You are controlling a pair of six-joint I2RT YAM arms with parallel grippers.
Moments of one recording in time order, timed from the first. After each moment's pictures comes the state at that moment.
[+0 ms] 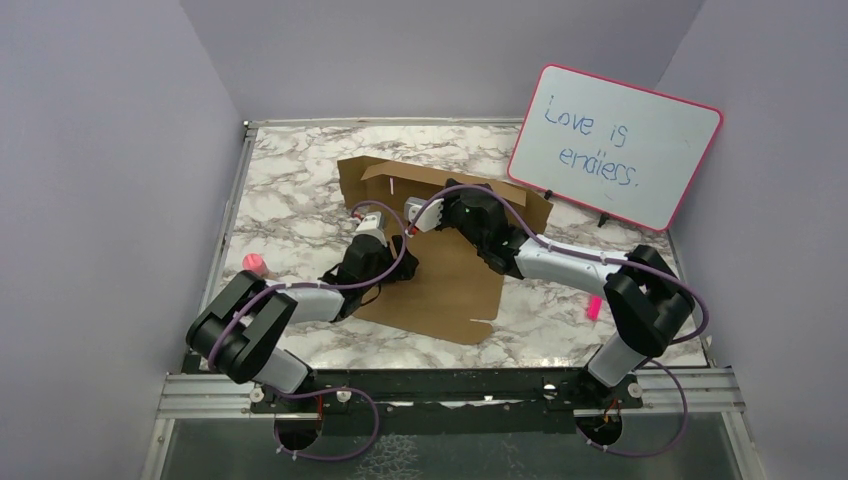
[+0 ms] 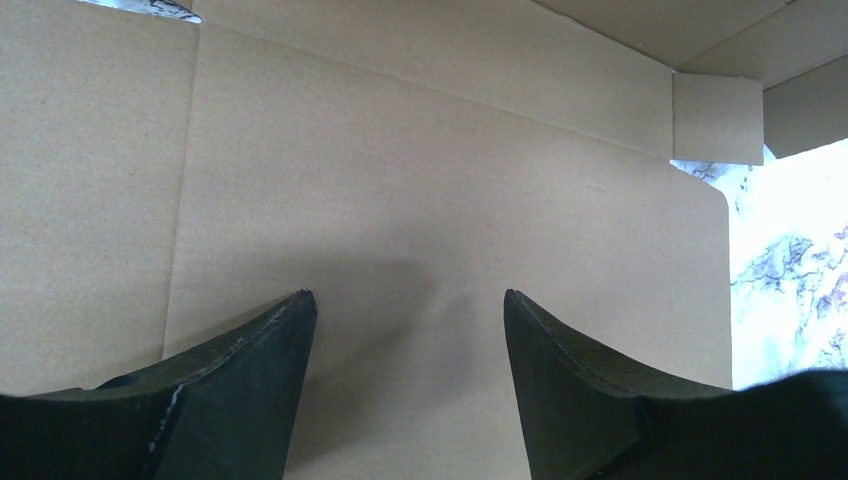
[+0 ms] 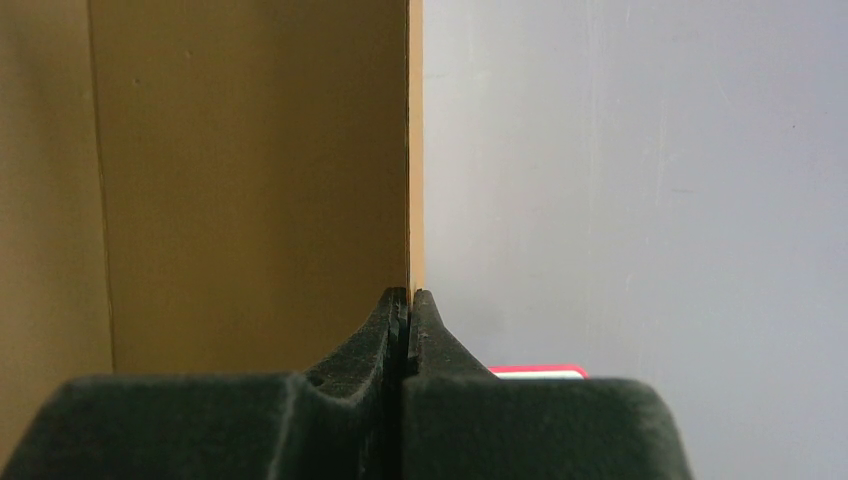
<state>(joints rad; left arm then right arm) -0.59 1.47 0.41 0.54 -0.04 -0.62 0.79 1.64 0.99 0.40 0.22 -1.25</state>
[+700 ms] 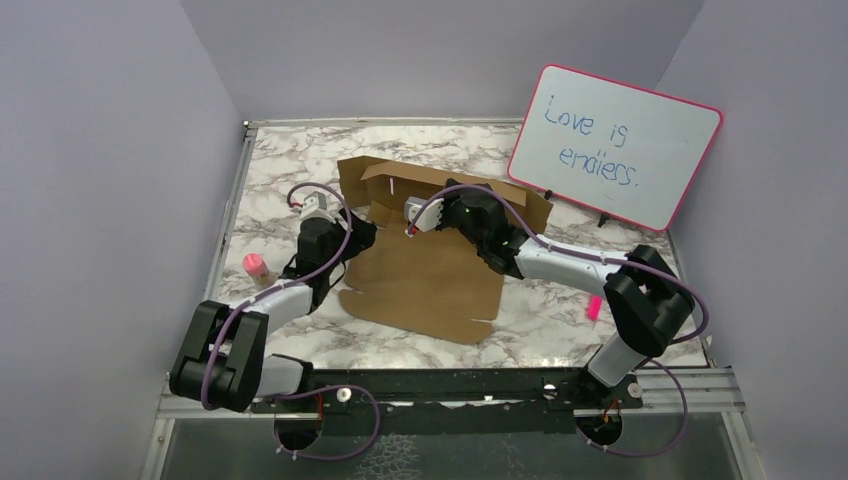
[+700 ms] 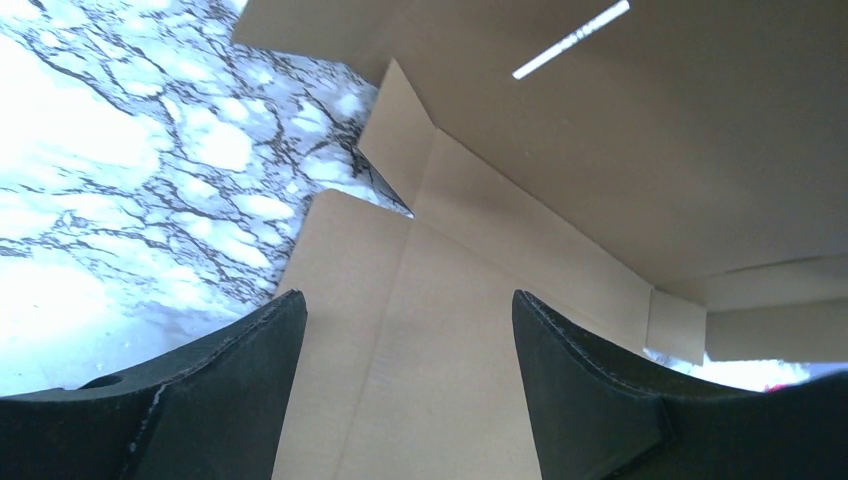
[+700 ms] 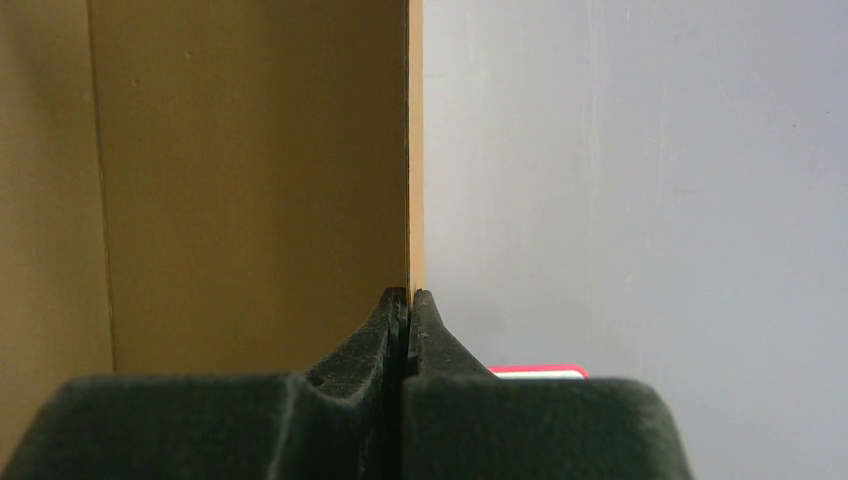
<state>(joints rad) -0.28 1.30 0.41 0.49 0.00 -0.70 0.79 1.64 0.99 0.40 0.22 -1.25</state>
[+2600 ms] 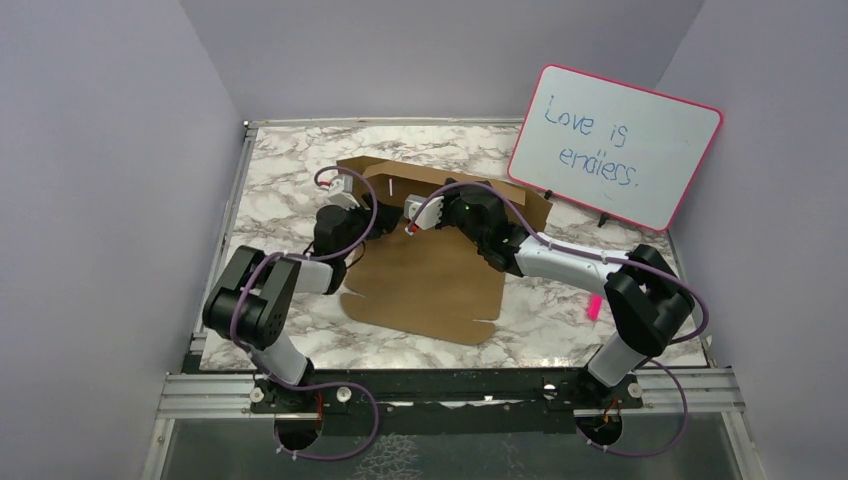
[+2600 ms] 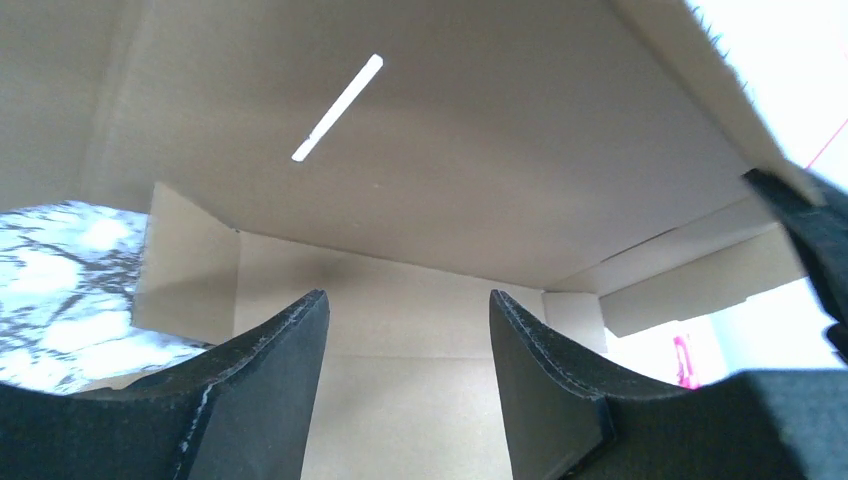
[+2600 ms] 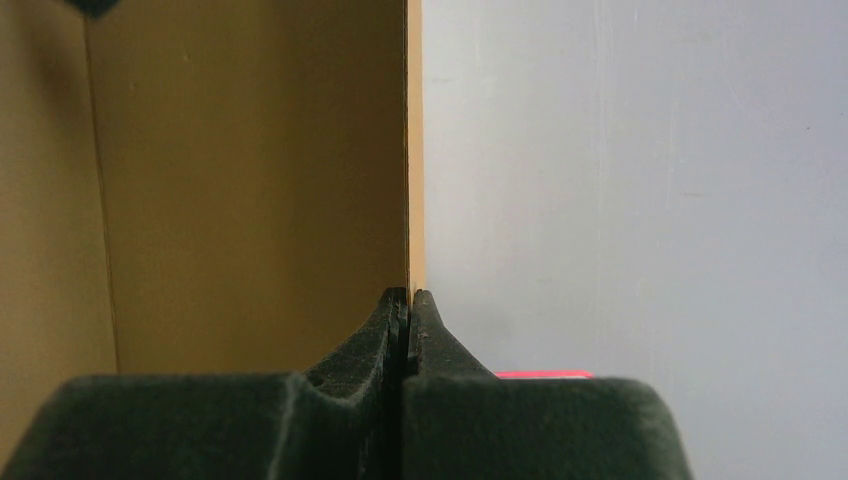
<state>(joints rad) -0.31 1.68 0.55 0.94 0.21 -0.70 0.78 1.64 1.01 0.38 0.19 -1.23</state>
